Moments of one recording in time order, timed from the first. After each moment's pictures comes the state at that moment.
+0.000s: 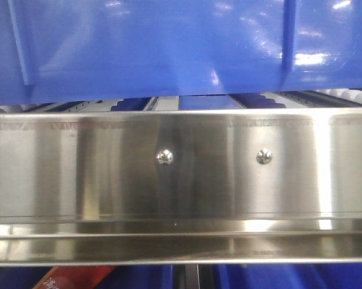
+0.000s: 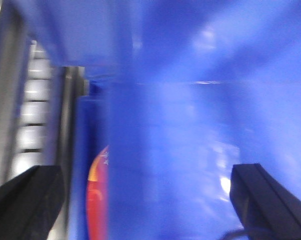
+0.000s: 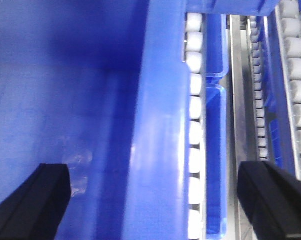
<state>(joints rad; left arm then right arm) -0.07 1.57 -1.83 0.02 1.23 -0.14 0.20 1.63 -1.83 0.06 1.23 0.04</state>
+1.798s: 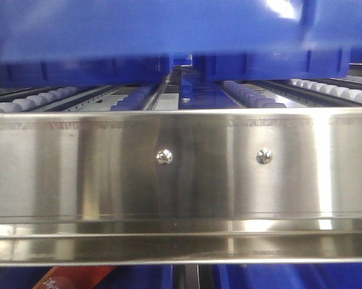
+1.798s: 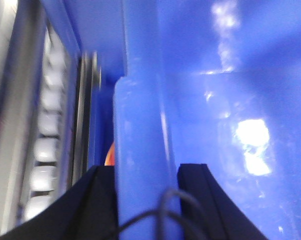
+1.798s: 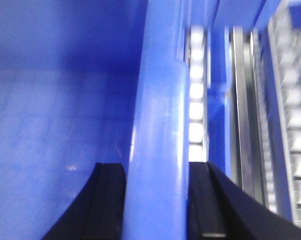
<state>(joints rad) -0.08 1.46 -1.81 0.06 1.27 -0.13 0.21 1.49 -1.86 0.07 1.29 0.05</state>
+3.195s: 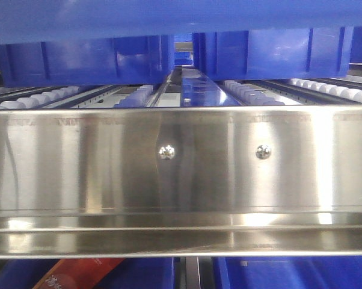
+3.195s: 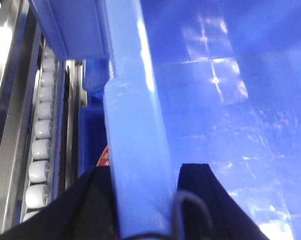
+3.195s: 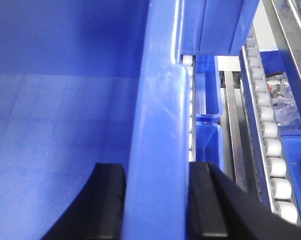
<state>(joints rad) -0.20 1.17 -1.65 0.09 1.29 -0.16 0.21 1.10 -1.59 0.06 1.20 0.05</state>
